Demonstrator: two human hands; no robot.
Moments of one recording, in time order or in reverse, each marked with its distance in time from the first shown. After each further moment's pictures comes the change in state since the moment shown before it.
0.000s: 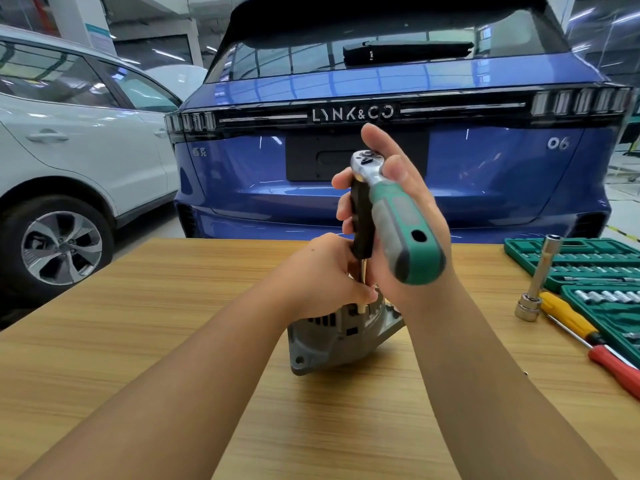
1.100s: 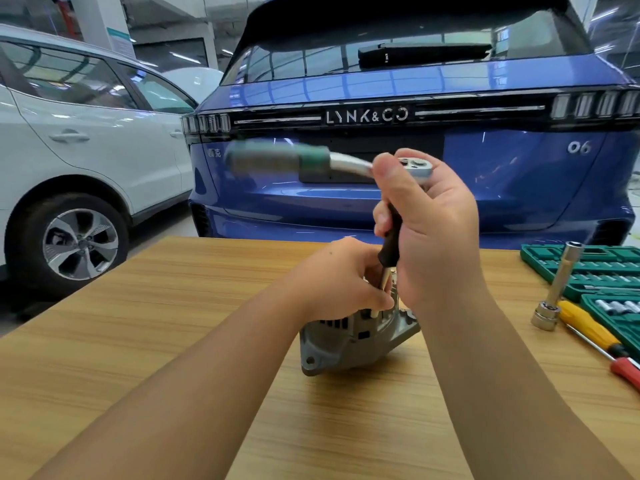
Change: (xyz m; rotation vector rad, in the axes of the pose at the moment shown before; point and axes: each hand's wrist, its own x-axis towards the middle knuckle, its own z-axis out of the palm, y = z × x) left_hand 0.006 0.001 0.000 0.061 -0.076 0.047; right_hand -0.002 -0.002 0.006 -0.160 0.234 -0.083
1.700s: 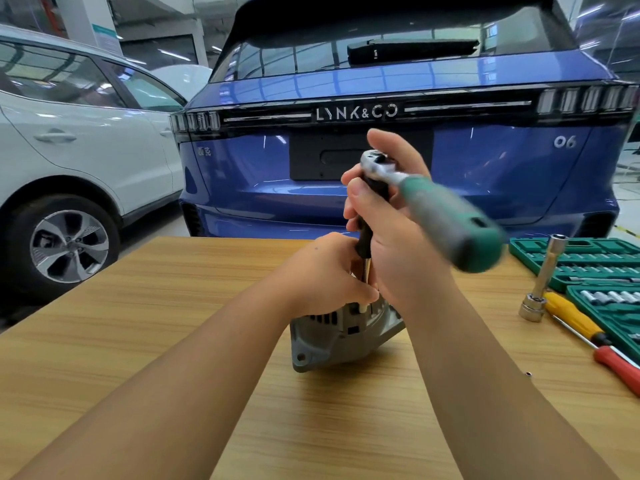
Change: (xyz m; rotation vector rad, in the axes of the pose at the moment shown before) left_hand -0.001 0.001 -0.001 0.013 0.035 -0.039; right_hand 0.000 0.016 -0.005 -0.049 -0.189 -0.177
